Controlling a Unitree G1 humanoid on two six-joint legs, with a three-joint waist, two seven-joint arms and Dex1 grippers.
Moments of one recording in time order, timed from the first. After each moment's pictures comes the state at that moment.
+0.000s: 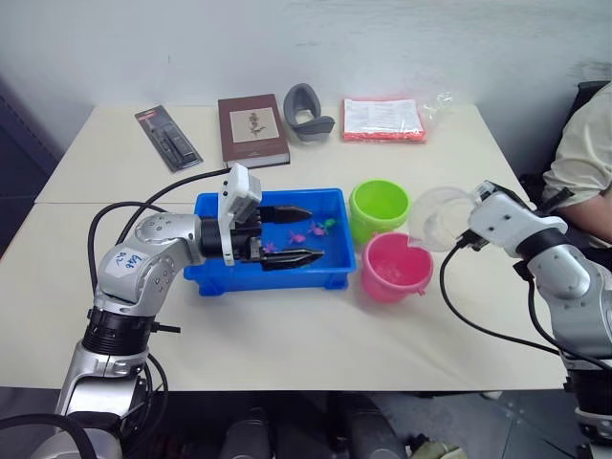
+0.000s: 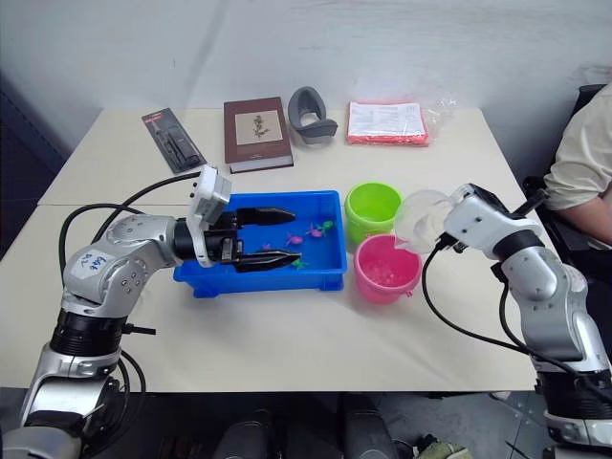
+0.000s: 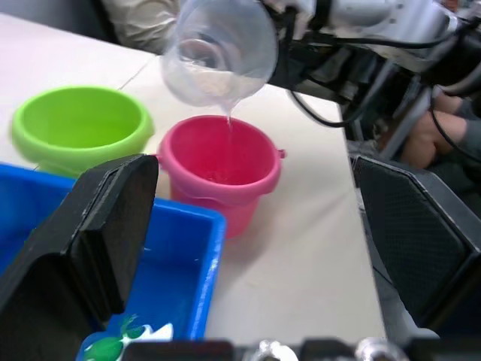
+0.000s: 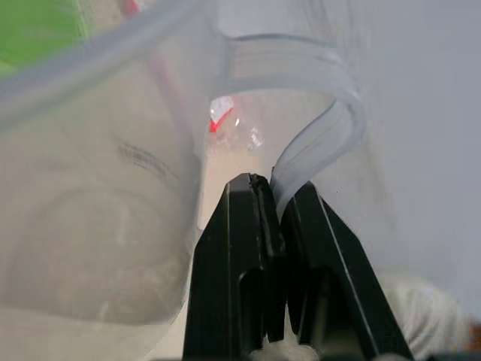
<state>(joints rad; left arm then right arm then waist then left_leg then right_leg) -0.63 0.55 -0.04 -0.12 -0.59 0.67 -0.94 -0.29 -0.70 -0.18 -0.11 -0.24 0.17 0.37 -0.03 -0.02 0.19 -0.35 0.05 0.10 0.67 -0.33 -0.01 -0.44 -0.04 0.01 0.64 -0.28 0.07</state>
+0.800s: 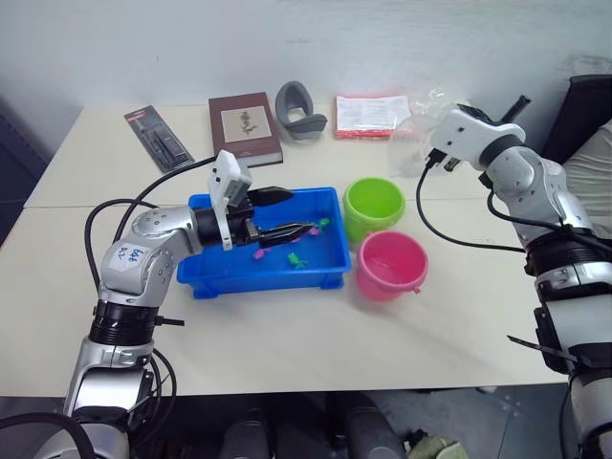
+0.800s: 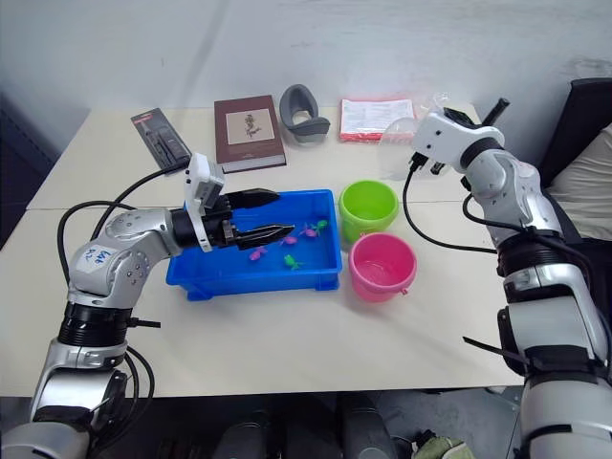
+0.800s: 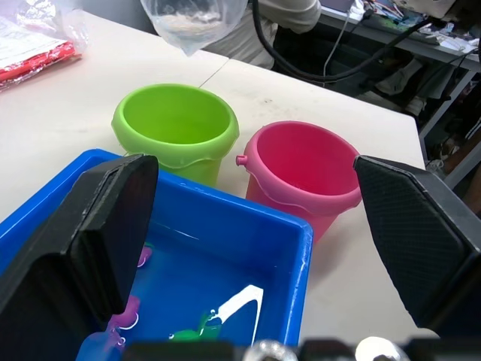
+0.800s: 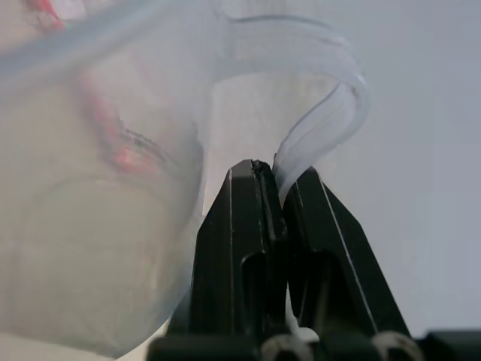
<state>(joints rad) -0.66 0.52 -0.01 -0.03 -0.52 0.63 -0.86 -1.12 -0.71 0.30 0.88 -0.59 -0.29 0.10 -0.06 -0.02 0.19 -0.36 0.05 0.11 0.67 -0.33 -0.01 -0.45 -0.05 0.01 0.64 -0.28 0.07</state>
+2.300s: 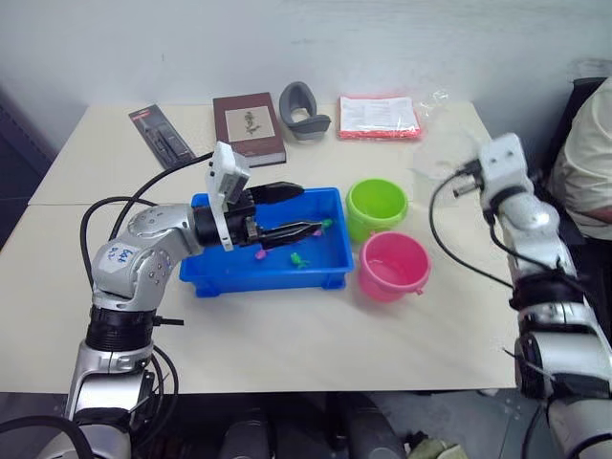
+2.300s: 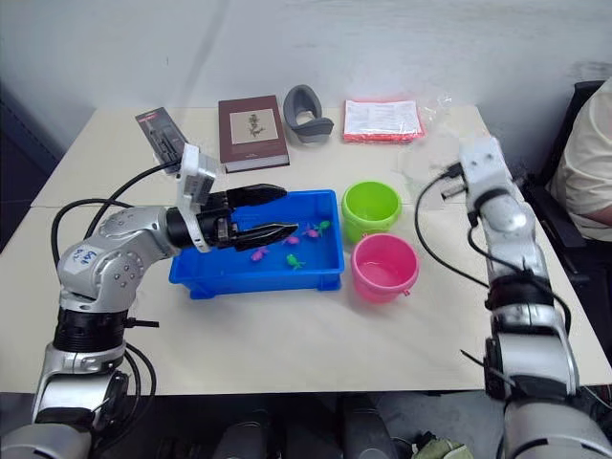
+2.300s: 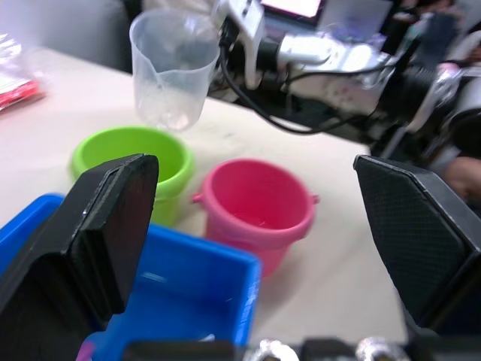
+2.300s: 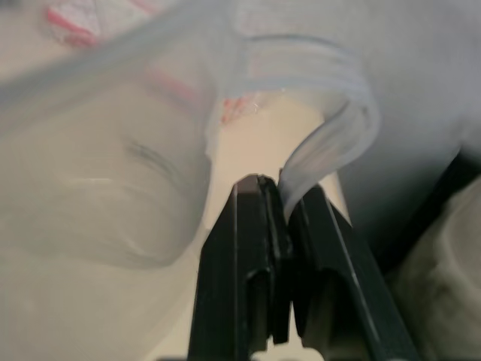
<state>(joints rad) -0.65 0.53 0.04 -0.18 -0.67 0.73 -0.90 -0.74 -0.56 -0.22 0.62 0.05 0.14 0.28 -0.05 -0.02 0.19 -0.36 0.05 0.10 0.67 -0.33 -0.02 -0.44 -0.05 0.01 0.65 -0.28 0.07</state>
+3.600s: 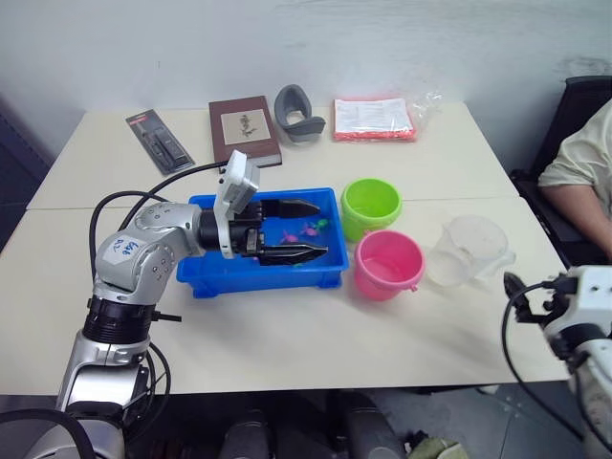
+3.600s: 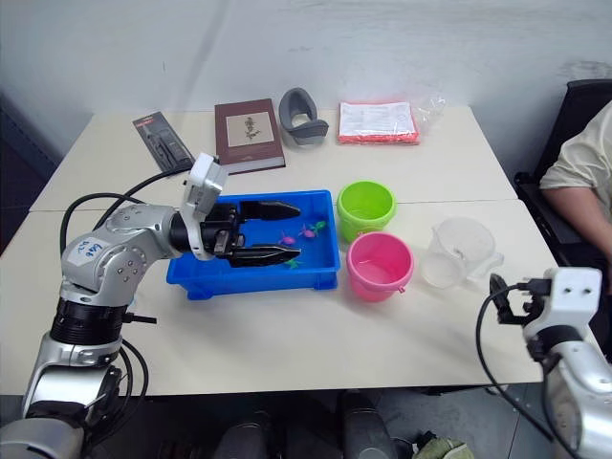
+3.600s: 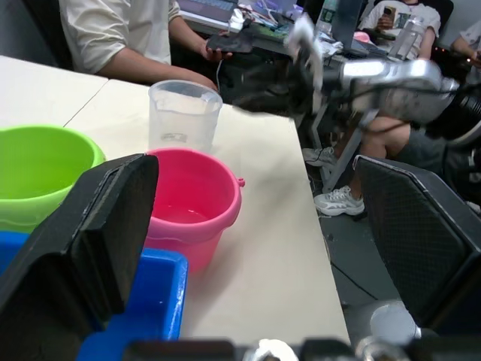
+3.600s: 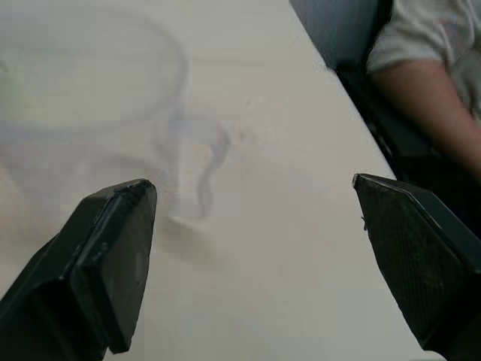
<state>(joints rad) -0.68 0.57 -0.04 -0.10 -0.66 0.71 -1.04 0.14 -0.54 -0.56 -0.41 0.43 0.53 0.32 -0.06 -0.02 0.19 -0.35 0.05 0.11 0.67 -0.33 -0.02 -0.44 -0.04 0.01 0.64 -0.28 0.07</state>
